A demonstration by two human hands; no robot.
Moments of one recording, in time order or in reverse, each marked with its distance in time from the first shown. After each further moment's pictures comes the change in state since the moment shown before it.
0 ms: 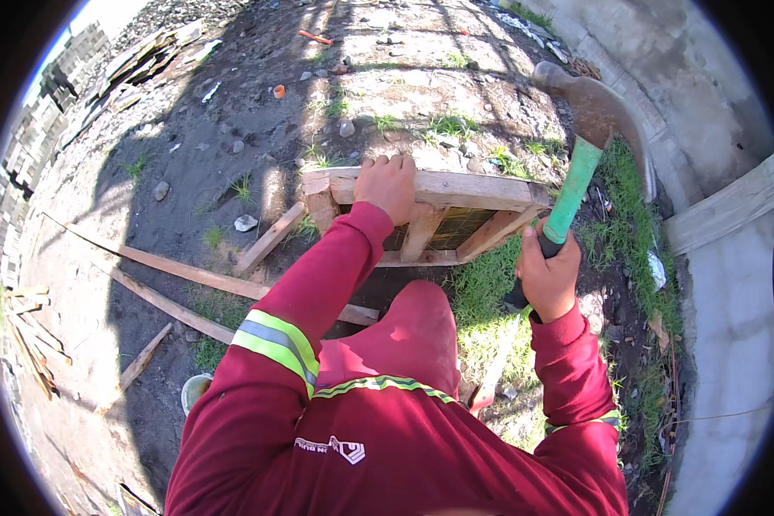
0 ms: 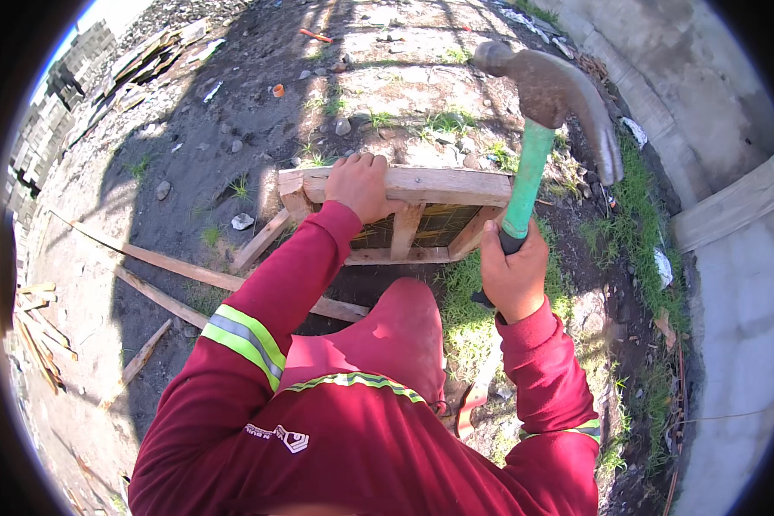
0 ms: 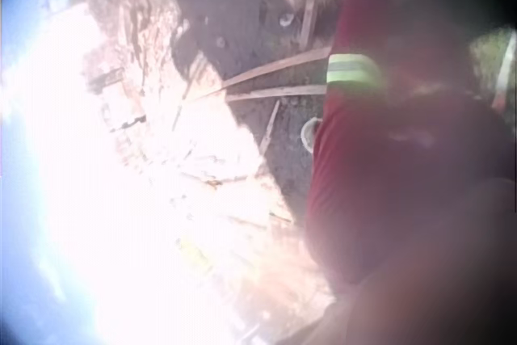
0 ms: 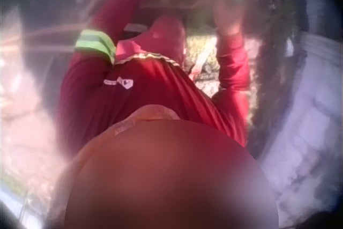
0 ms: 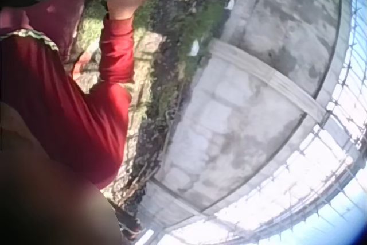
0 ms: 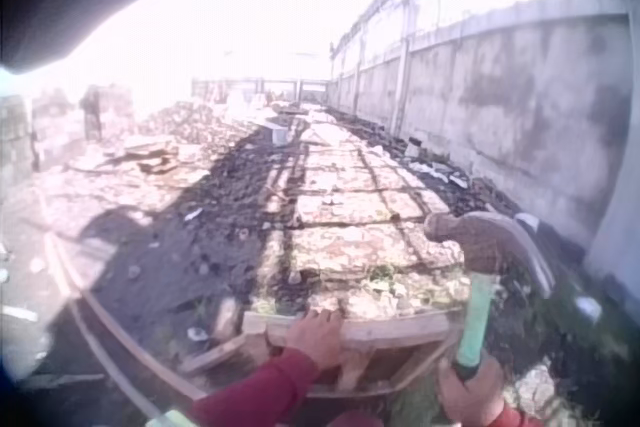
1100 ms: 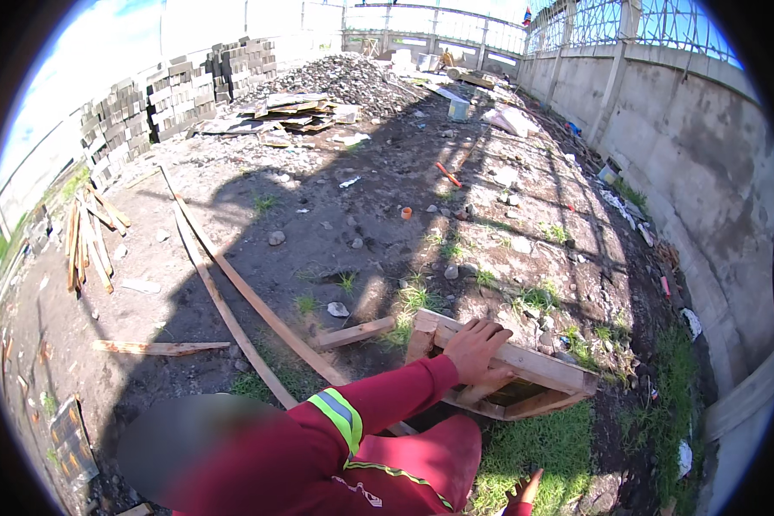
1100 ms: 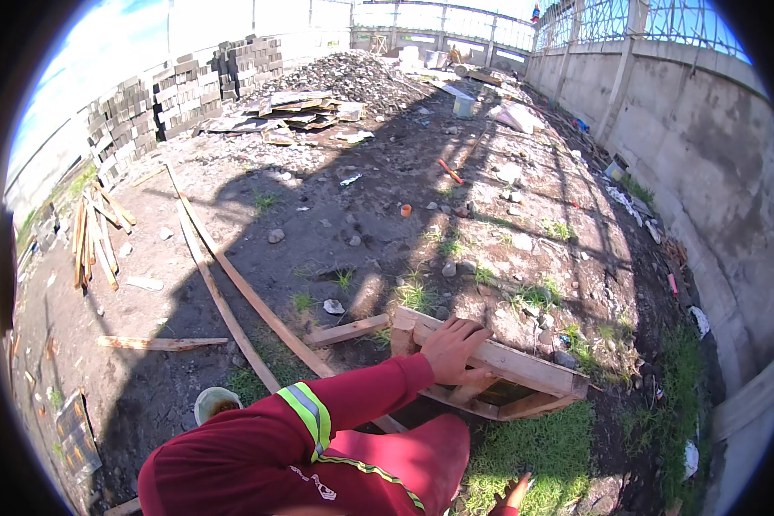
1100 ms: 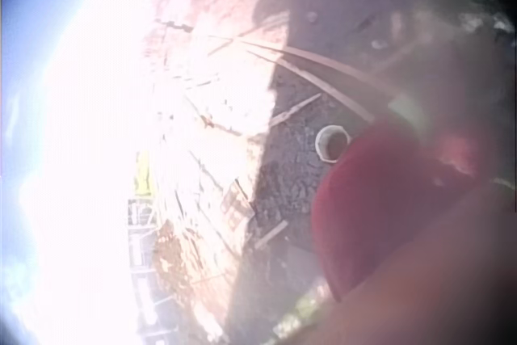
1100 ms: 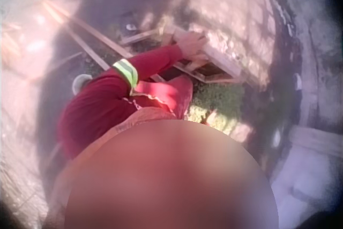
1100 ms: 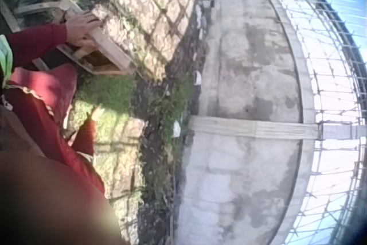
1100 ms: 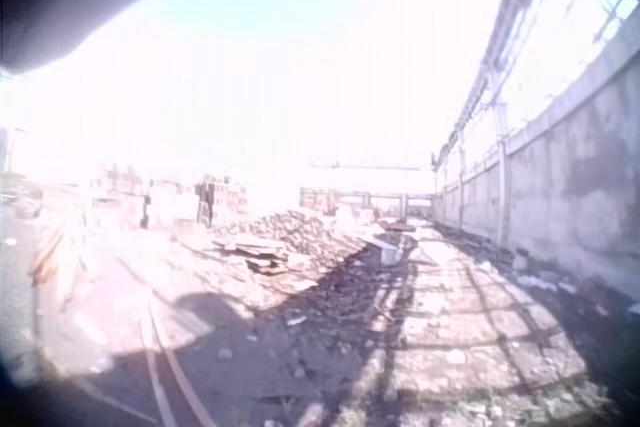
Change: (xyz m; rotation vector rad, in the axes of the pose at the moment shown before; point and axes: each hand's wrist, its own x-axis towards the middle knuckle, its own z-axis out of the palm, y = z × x) left_hand -0.047 0.004 0.004 -0.324 0.340 0.189; right_hand -0.138 0.307 -0.033 0.341 0.426 1.051
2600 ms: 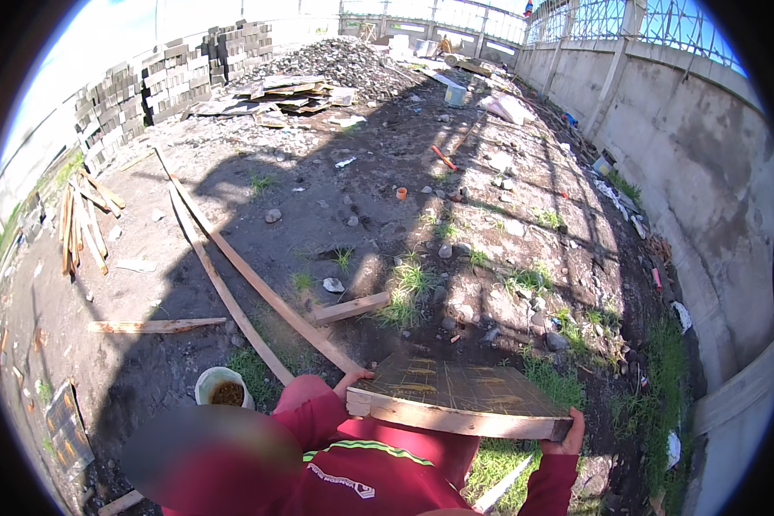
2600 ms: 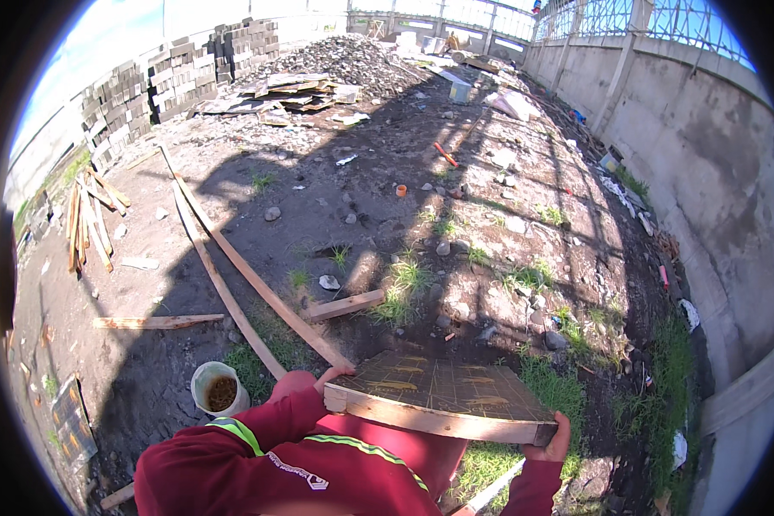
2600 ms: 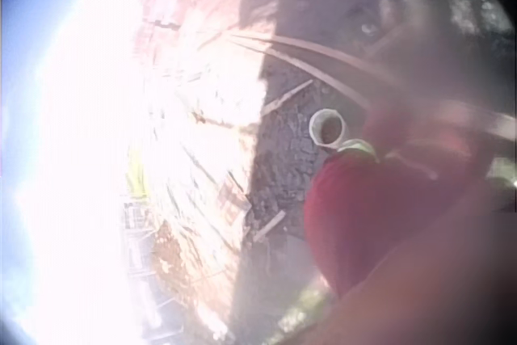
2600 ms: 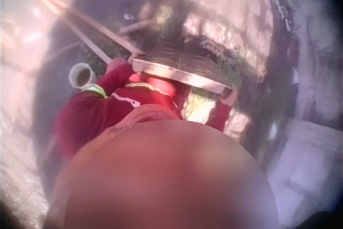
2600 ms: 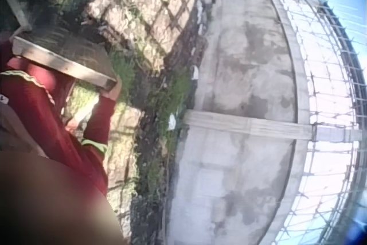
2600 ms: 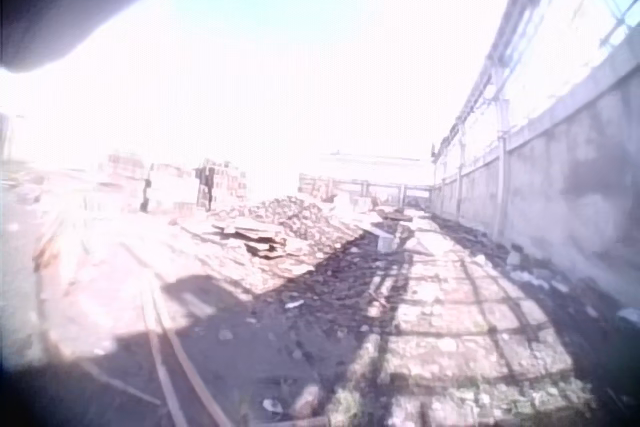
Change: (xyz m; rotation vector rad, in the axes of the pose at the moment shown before) left_hand -0.270 -0.051 0.001 -2.064 0.057 -1.455; right_hand -0.107 -0.155 0.040 0.449 -0.710 -0.073
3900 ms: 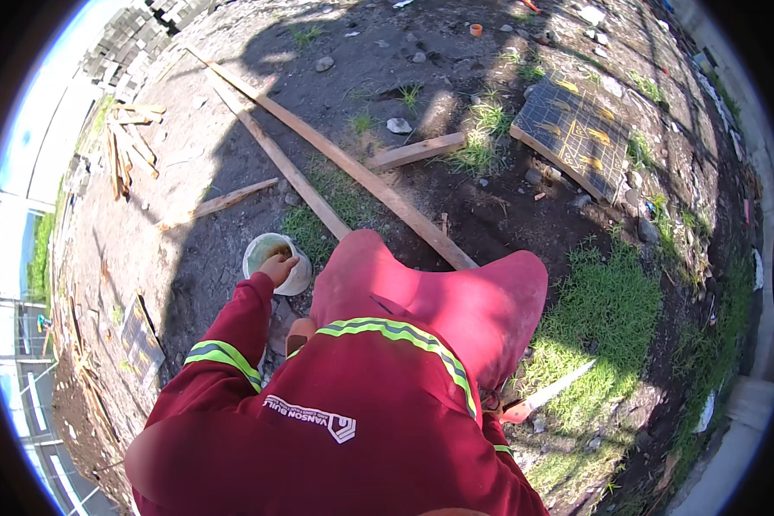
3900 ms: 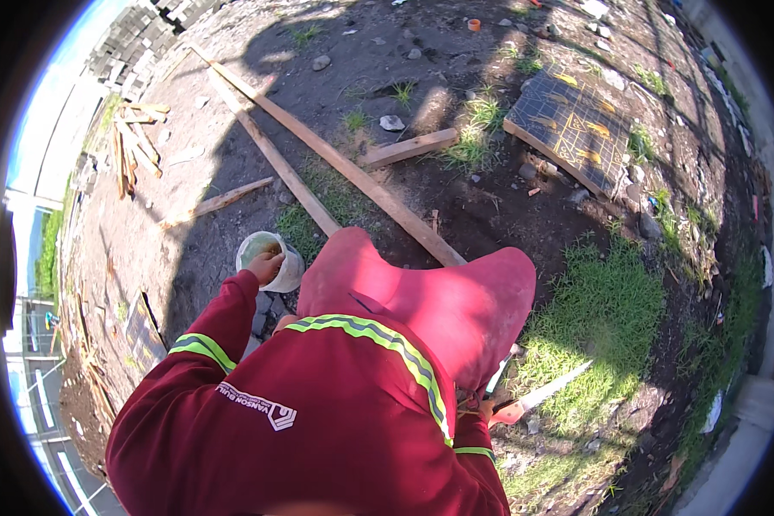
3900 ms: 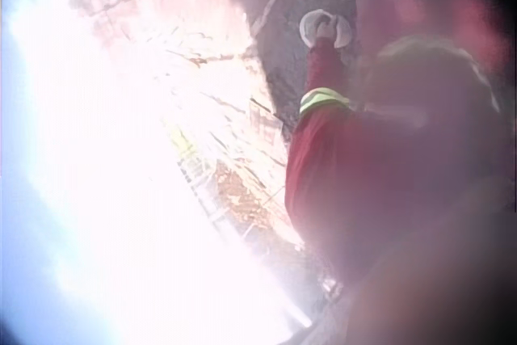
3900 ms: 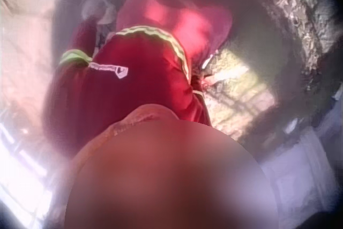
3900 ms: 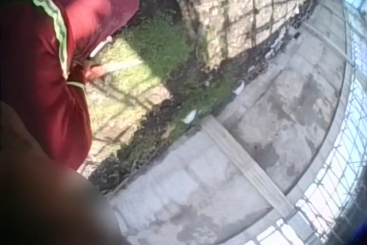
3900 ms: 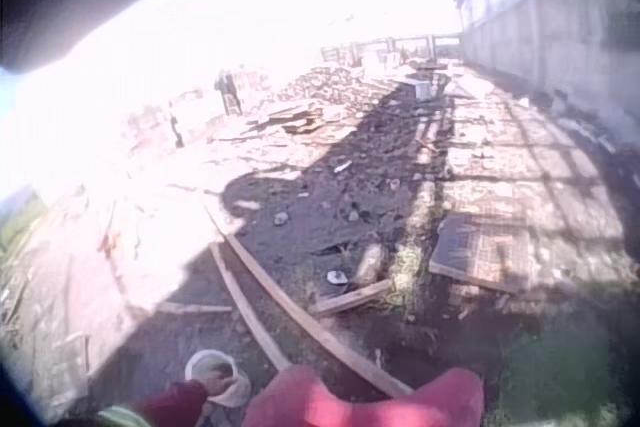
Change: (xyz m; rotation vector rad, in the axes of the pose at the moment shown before) left_hand -0.217 0.056 -0.207 1.609 1.128 0.022; right_hand -0.069 0.300 -0.229 -1.790 0.103 0.577
